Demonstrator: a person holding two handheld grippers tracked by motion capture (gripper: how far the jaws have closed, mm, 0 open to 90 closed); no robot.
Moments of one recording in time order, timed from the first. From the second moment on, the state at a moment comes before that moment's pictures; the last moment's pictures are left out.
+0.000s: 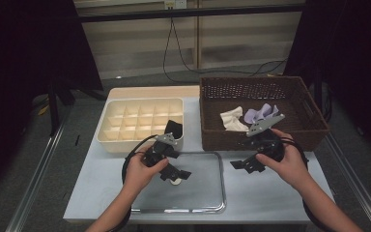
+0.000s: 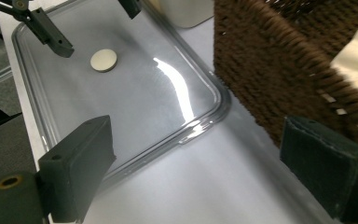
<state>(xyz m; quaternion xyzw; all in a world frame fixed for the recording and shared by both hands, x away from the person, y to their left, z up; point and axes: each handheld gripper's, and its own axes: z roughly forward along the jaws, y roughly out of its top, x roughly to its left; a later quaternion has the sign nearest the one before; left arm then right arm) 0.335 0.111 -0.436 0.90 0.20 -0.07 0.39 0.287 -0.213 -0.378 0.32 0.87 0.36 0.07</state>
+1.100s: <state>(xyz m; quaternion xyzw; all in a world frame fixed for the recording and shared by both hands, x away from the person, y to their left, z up) 0.333 0.108 -0.436 0.90 0.19 -0.08 0.38 0.379 -0.233 -0.348 0.38 0.85 0.35 0.09</state>
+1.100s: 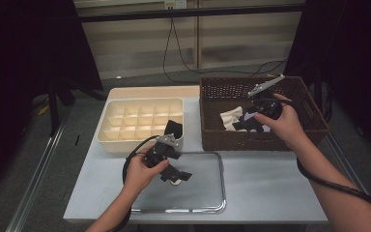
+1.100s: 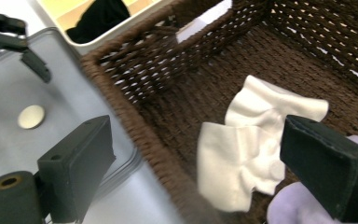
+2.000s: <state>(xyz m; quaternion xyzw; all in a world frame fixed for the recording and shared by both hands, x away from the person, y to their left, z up) 0.333 0.109 -0.436 0.91 0.19 -0.07 0.37 0.434 -0.229 -0.390 0.40 0.86 0.30 0.09</state>
